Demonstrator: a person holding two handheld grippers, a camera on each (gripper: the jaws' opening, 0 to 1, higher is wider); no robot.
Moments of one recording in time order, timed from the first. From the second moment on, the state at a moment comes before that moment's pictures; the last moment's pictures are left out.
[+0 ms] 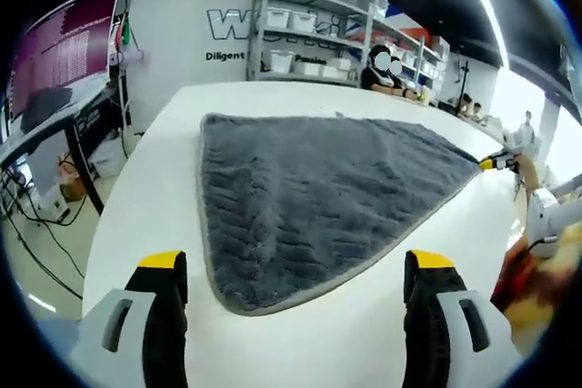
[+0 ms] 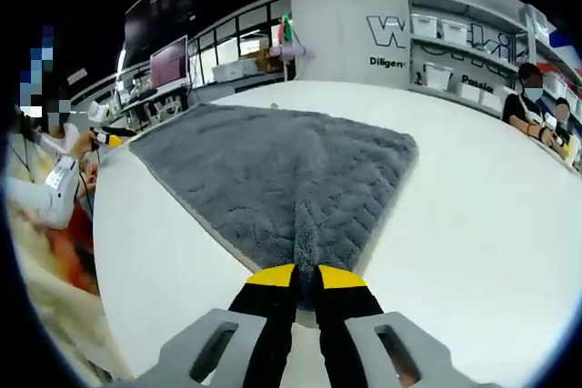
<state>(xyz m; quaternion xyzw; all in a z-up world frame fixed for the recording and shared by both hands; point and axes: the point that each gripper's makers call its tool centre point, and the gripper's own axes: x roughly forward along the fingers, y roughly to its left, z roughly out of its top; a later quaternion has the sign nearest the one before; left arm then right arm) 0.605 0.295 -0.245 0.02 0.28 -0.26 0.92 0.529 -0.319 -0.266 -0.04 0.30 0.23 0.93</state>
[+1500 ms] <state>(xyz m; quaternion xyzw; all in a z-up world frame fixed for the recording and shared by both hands) 0.582 0.300 -0.259 0.08 0.32 -0.31 0.89 0.499 -0.313 -0.239 -0.06 0.24 0.23 0.94</state>
